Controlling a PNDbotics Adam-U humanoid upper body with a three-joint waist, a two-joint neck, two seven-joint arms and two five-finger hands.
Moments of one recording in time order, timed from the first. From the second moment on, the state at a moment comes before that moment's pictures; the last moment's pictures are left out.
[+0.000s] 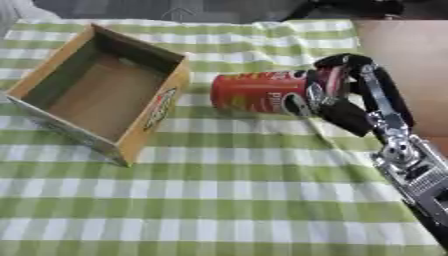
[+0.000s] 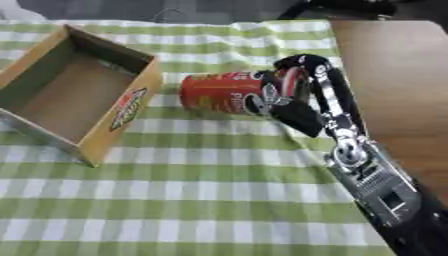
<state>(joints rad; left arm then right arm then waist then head) -0.19 0.48 0.03 -1.98 -0.07 0.37 0.60 -0.27 -0.58 0.26 -1.93 0.11 0.24 -0.40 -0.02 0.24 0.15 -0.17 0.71</state>
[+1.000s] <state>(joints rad) -0.19 0.48 0.03 -1.98 -0.07 0.37 0.59 -0.36 -0.55 0.27 -1.95 0.01 0.13 -0.64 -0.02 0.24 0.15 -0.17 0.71</state>
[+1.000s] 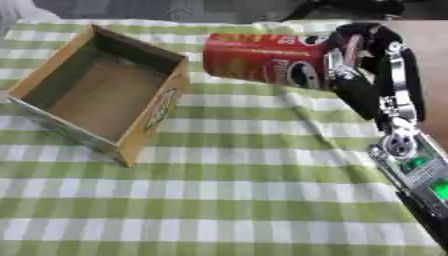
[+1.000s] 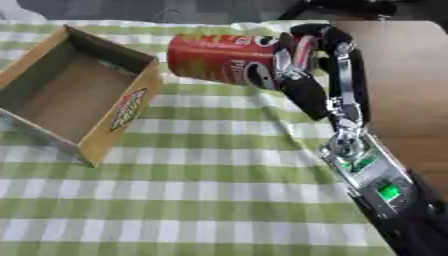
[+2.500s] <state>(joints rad) -0.24 0.48 0.03 -1.98 -0.09 0.35 0.58 -0.84 -0.23 0.47 -1.57 0.06 0.15 -0.55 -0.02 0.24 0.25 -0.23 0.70</state>
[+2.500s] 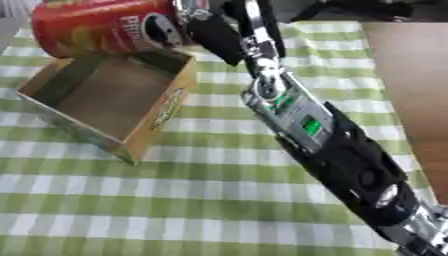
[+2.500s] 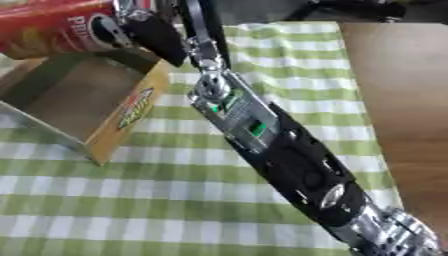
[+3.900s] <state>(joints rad) -0.25 0.47 0.03 -1.98 -0.10 0.34 0.58 -0.90 -0.17 0.46 -1.40 0.36 0.25 -0.23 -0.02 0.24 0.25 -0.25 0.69</state>
